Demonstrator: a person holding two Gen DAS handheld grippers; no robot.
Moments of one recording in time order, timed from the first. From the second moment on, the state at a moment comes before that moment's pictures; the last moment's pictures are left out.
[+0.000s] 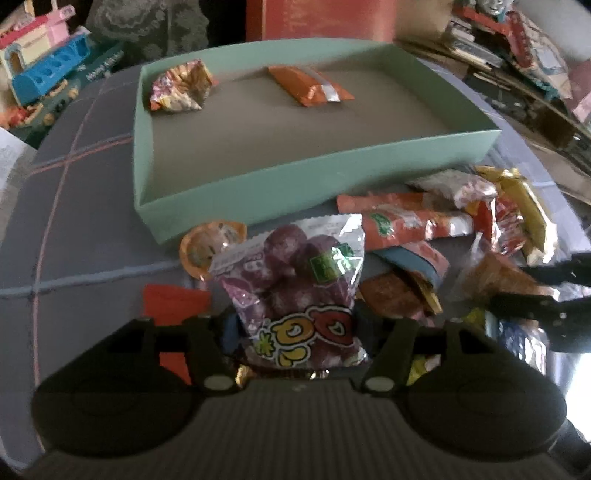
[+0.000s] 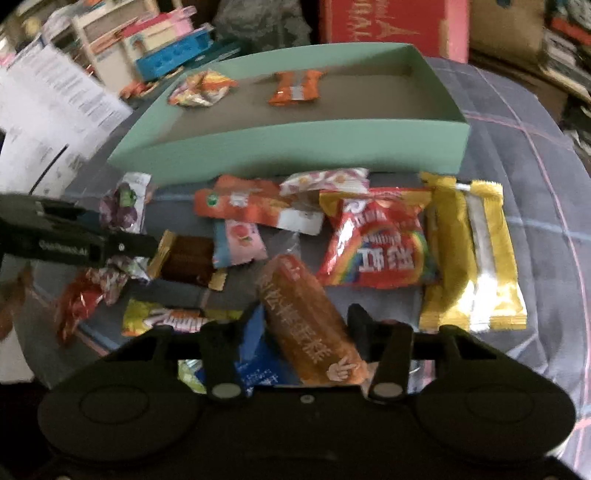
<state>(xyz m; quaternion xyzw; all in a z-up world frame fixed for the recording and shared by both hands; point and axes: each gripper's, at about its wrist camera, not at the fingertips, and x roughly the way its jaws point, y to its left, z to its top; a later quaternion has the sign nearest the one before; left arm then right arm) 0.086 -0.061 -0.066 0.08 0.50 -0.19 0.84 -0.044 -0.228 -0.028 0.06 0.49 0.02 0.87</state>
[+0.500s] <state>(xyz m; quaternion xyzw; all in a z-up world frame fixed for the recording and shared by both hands) 0.084 -0.056 -0.081 0.06 0.50 -0.13 0.85 -0.053 -0.227 -0.037 0.06 0.48 0.00 0.87</state>
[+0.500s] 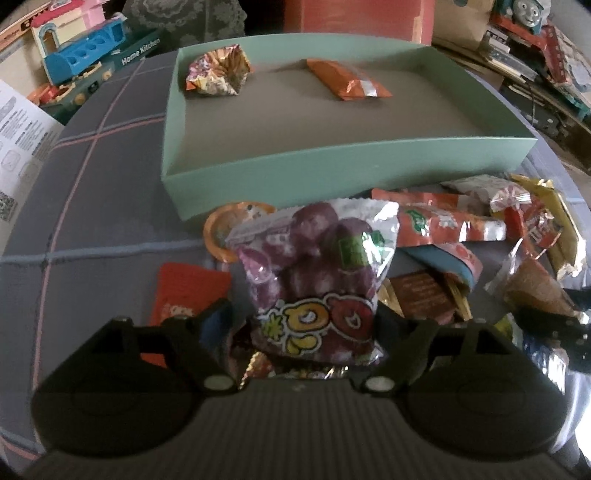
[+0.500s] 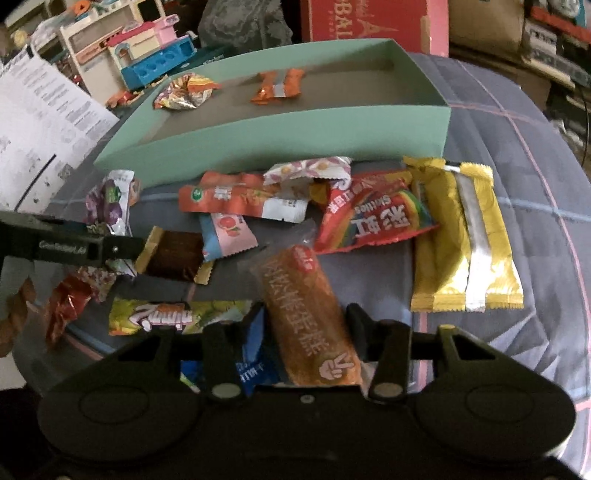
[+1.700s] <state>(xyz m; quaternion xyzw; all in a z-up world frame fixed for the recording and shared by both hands) 0.182 -0.053 0.024 0.02 0.42 -0.14 0.90 0.075 -0.262 0.050 0.18 0.39 -0.02 0.90</state>
